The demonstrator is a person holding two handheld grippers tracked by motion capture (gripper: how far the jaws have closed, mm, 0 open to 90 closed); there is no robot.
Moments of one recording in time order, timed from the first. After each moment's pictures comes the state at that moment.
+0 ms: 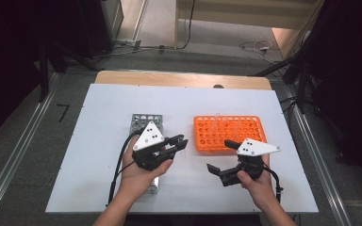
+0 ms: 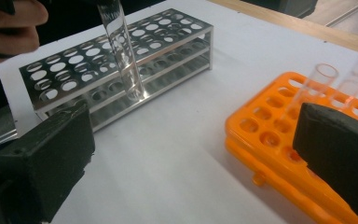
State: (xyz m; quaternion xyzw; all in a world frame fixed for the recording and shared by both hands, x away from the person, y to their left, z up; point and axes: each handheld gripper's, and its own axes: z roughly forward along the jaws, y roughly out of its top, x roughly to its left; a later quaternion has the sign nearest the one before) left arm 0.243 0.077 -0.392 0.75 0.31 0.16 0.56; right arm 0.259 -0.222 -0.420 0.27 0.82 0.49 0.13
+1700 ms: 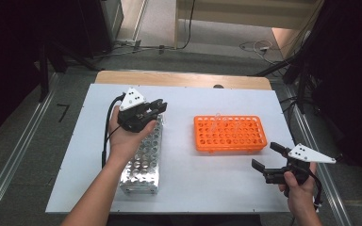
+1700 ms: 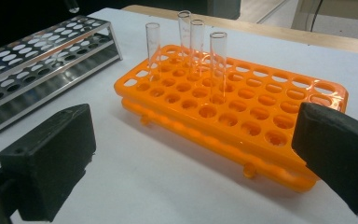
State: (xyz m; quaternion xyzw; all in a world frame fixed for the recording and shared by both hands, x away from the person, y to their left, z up) left arm 0.319 0.123 -0.371 0.72 0.38 0.24 0.53; right arm 0.260 -0.336 -0.433 0.36 0.76 0.50 0.18
